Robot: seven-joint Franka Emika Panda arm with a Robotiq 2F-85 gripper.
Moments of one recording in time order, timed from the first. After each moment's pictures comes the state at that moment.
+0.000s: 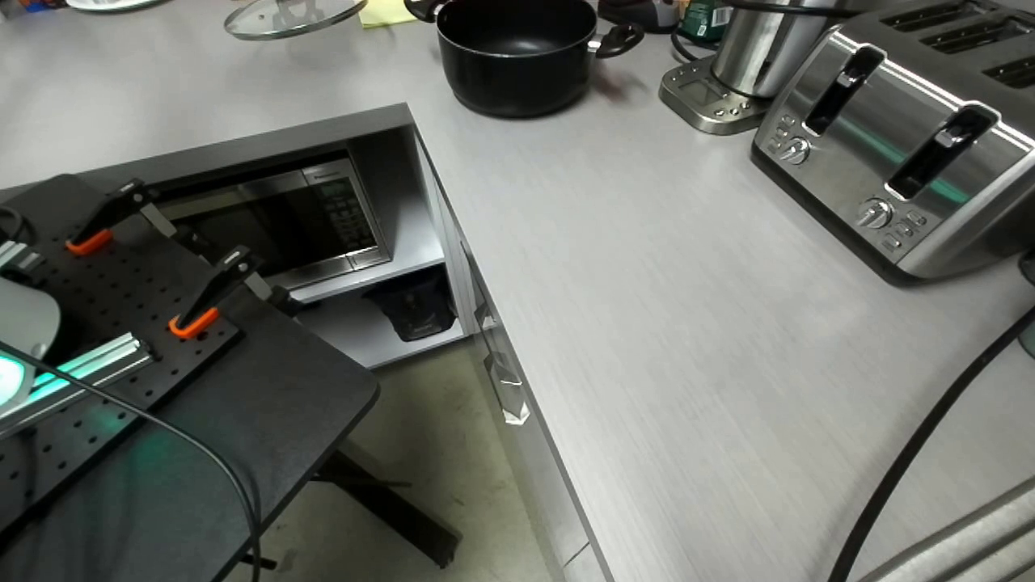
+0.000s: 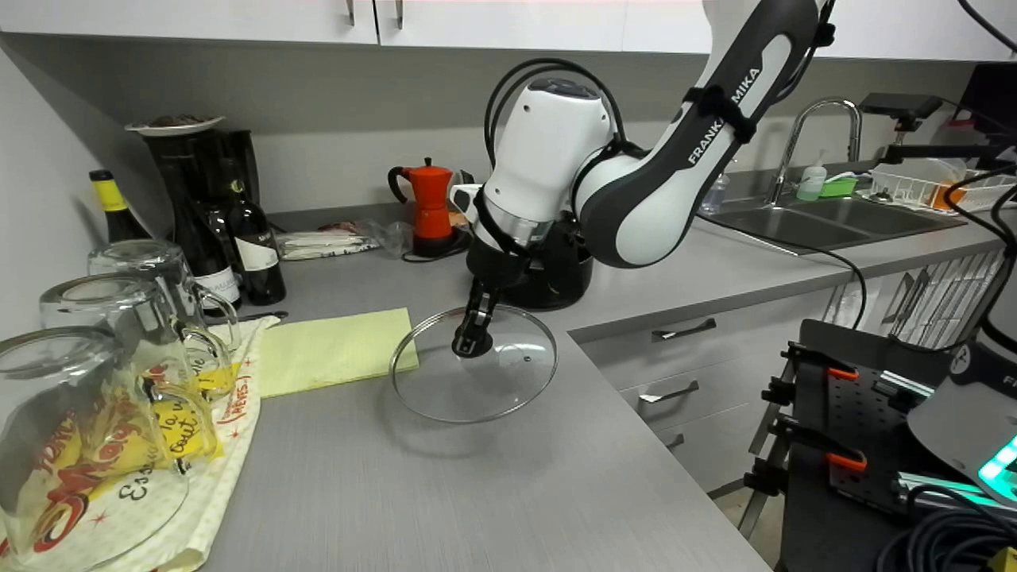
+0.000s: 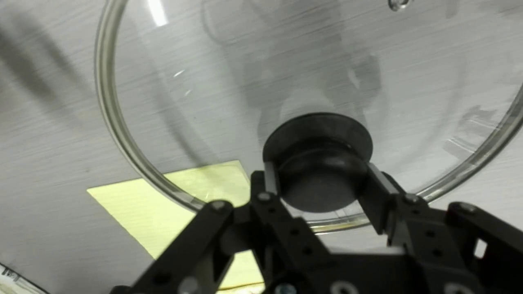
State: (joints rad) arm 0.28 0.46 0.07 -2.12 -0.44 2.96 0.18
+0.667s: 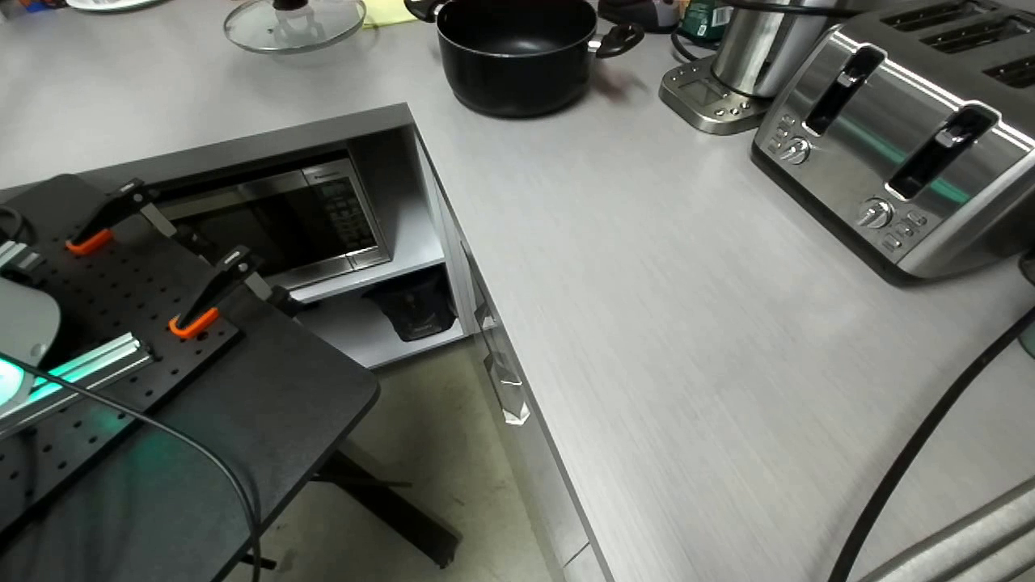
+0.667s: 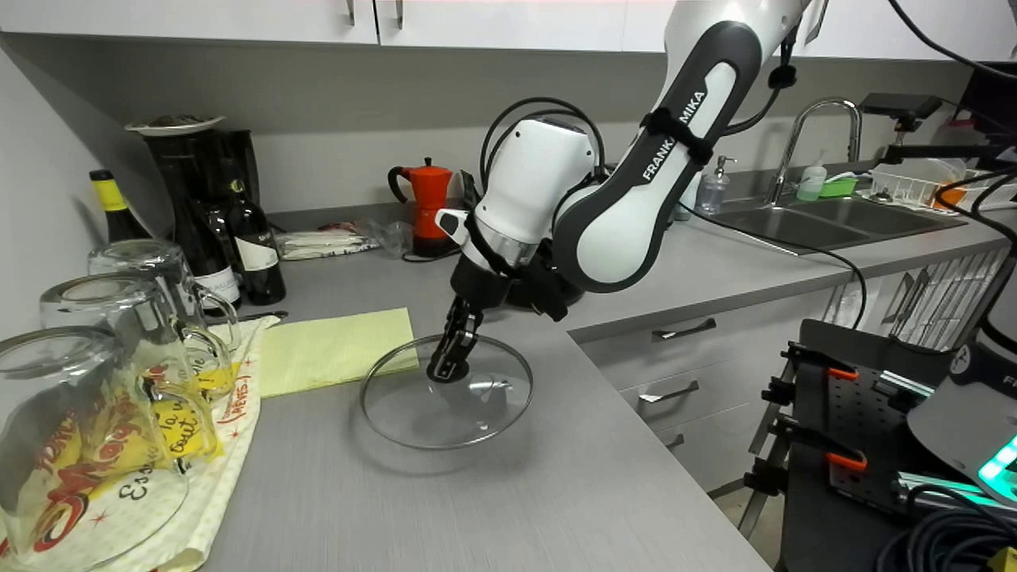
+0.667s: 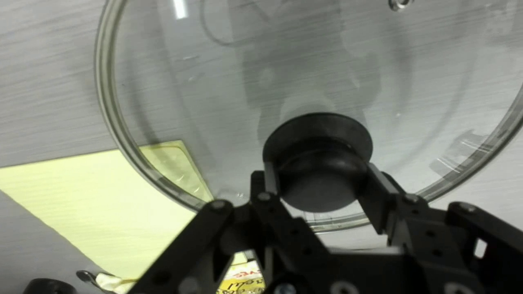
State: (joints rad) arm 0.07 0.60 0.30 -2.05 -0.25 3.07 -0.17
